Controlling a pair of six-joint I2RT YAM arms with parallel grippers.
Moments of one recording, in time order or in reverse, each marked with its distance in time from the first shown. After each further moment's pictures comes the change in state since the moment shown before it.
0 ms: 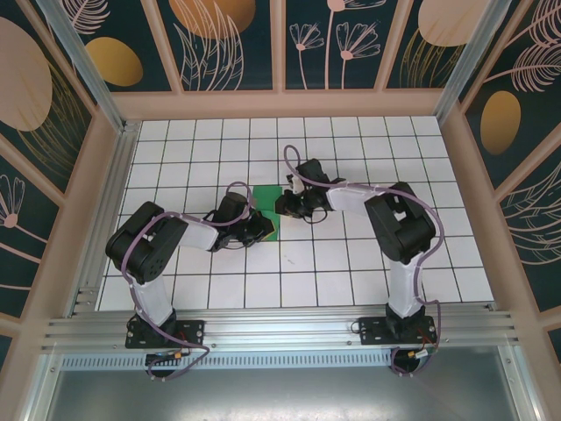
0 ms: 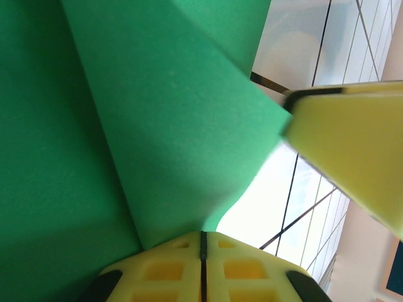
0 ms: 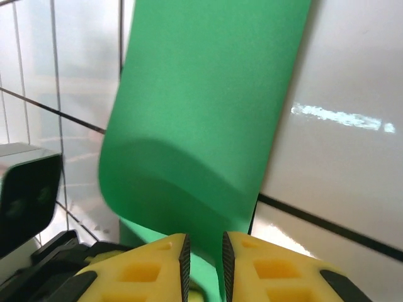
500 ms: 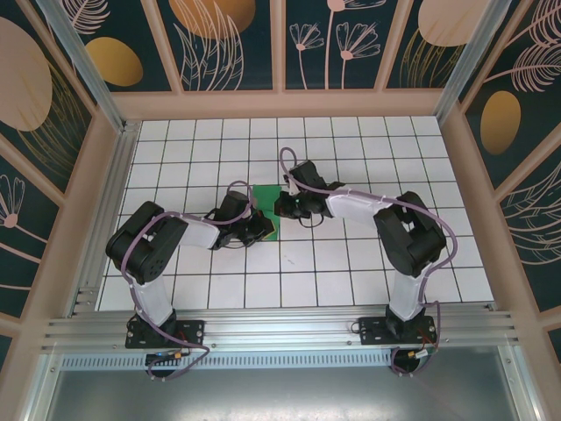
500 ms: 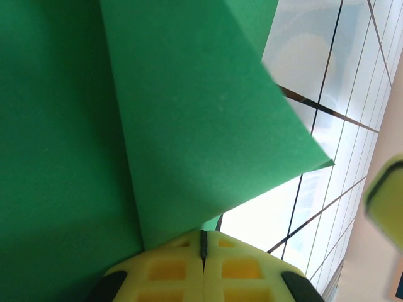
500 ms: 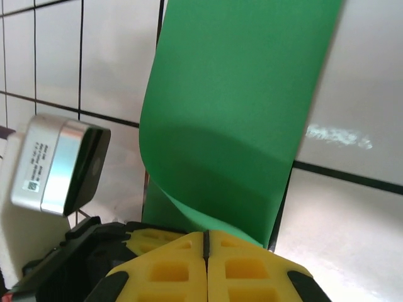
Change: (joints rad) left arm -0.004 0.000 0.024 -0.052 -0.025 0.006; right arm 0.084 -0.097 -0.035 -0.020 0.142 0.044
